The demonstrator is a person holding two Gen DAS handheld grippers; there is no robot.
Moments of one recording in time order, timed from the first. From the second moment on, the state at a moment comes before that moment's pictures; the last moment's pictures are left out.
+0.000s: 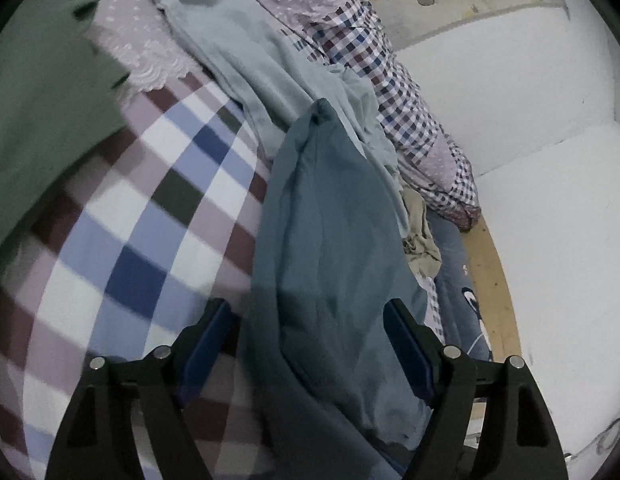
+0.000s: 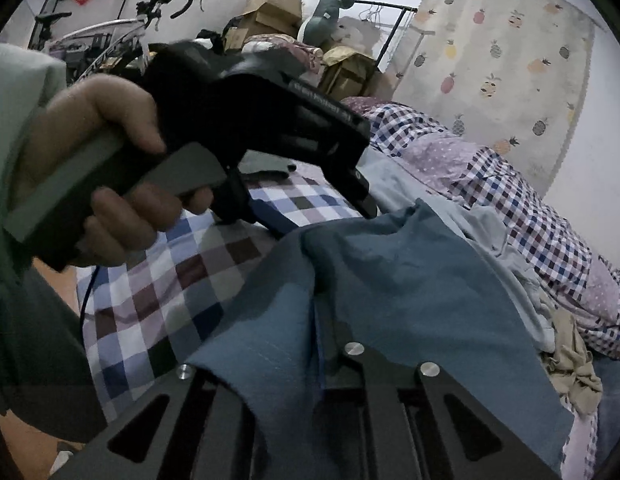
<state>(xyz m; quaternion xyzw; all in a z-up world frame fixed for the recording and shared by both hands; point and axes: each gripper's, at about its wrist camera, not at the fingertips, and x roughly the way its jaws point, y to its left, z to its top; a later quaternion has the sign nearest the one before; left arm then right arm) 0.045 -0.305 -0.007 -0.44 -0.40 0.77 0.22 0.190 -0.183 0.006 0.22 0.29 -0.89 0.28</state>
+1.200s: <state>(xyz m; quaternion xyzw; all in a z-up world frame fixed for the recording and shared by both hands) 0.063 -0.295 -0.017 -0.44 -0.43 0.76 0.22 0.156 -0.126 0.100 0.31 0.04 -0.86 0.40</state>
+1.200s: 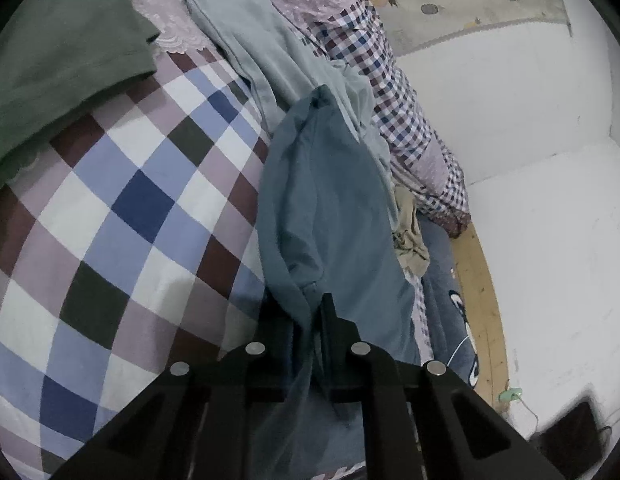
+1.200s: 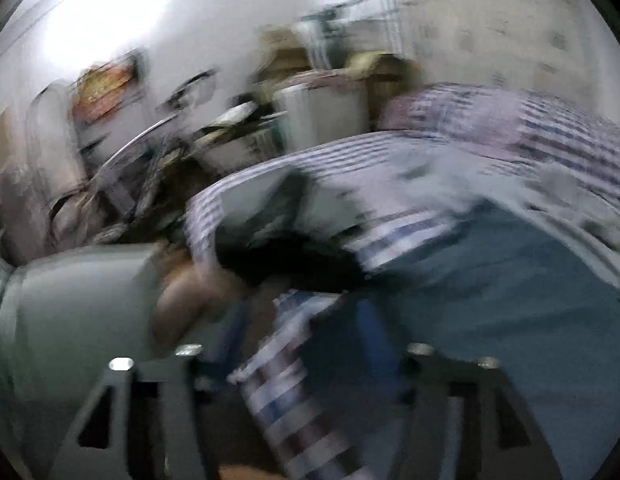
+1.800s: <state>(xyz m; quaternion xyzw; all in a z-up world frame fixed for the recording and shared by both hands) 0.066 -0.301 -0.014 -0.43 -0.44 0.75 0.23 -0.121 -0.192 0.052 0.49 0.02 -0.86 0.15</state>
